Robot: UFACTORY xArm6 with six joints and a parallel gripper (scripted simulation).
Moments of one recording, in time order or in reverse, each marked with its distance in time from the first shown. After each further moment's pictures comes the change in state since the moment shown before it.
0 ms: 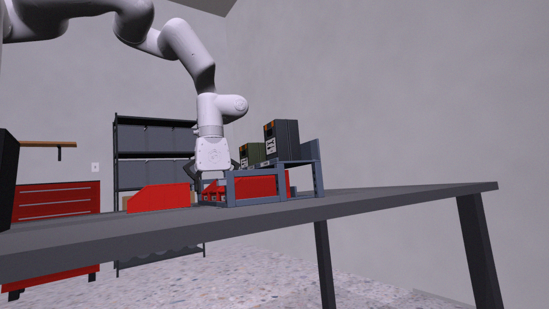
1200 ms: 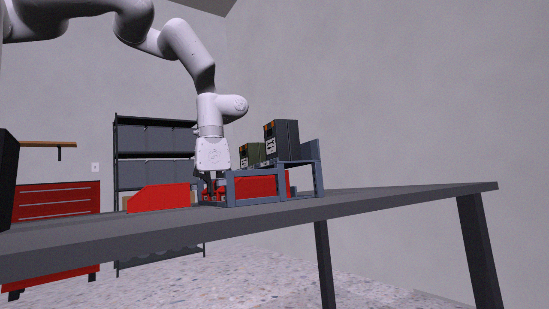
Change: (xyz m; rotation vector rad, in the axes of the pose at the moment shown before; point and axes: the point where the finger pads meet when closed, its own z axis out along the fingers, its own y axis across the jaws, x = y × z) arm 0.000 0.000 0.000 0.000 0.000 0.000
